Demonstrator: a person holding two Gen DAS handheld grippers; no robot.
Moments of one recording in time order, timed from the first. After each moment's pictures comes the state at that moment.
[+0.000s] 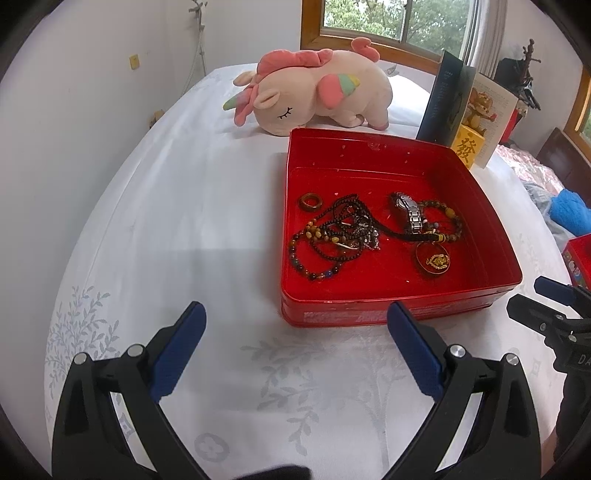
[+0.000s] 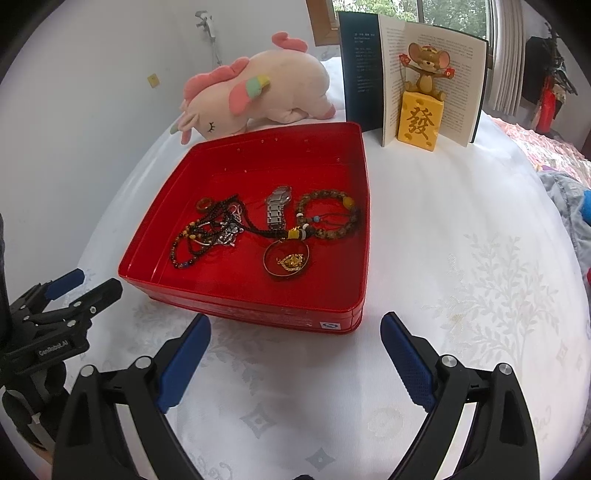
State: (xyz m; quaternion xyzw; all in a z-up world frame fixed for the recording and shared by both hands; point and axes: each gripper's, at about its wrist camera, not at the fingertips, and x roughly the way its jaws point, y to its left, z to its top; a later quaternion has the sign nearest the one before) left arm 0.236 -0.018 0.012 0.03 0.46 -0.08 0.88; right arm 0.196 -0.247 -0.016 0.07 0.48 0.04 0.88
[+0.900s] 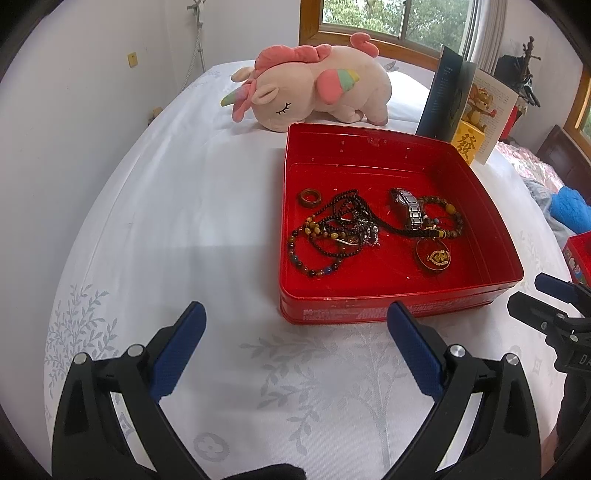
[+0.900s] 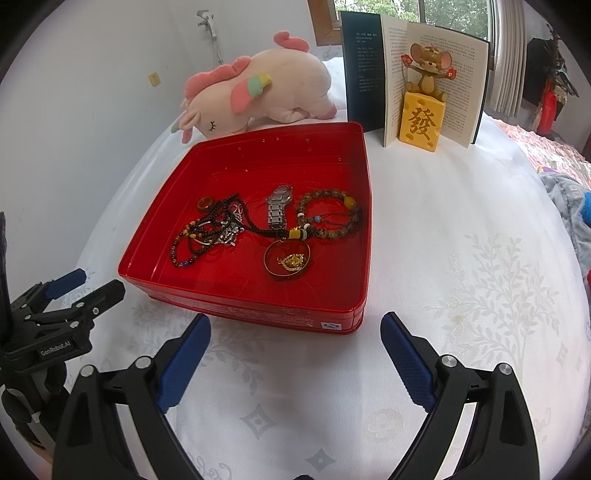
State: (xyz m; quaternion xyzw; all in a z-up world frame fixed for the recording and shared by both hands) left arm 0.237 -0.018 0.008 0.03 0.47 -0.08 0.88; right arm 0.197 -0.244 -0.016 0.07 0.48 0.04 0.88
